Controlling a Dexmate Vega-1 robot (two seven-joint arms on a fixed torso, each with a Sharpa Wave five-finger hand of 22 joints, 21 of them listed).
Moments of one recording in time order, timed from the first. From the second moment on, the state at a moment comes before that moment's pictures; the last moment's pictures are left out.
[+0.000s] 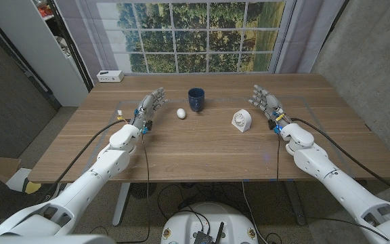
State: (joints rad) left arm 0.85 0.51 0.37 -1.30 -0.63 -0.30 -0.02; left_hand 0.31 0.16 0.65 -0.07 0.17 0.16 0.03 0.21 0.18 0.16 -0.02 0.25 0.21 0.20 -0.02 0.18 0.17 0.35 0.01 0.23 0.18; right arm -0.86 -0.53 -0.37 -1.33 0.66 0.29 0.04; right_hand 0.35 0.15 0.42 -0.09 0.18 0.31 -0.22 0.21 0.20 0.24 -0.09 0.22 0.19 0.21 -0.04 0.20 0.17 0.49 -0.05 0.18 0.17
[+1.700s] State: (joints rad) left arm 0.88 0.58 0.39 -1.37 -0.52 -0.29 0.05; left_hand 0.40 0.15 0.63 -0.15 0.18 0.22 0.00 0.22 0.19 0.22 -0.03 0.28 0.25 0.24 -0.04 0.20 0.18 0.32 0.03 0.21 0.18; right arm -0.54 -0.95 -0.62 -1.64 0.19 -0.11 0.53; right_hand 0.83 -0.09 0.38 -0.18 0.24 -0.11 -0.22 0.19 0.20 -0.15 -0.17 0.18 0.22 -0.04 -0.03 0.19 0.18 0.22 0.06 0.18 0.17
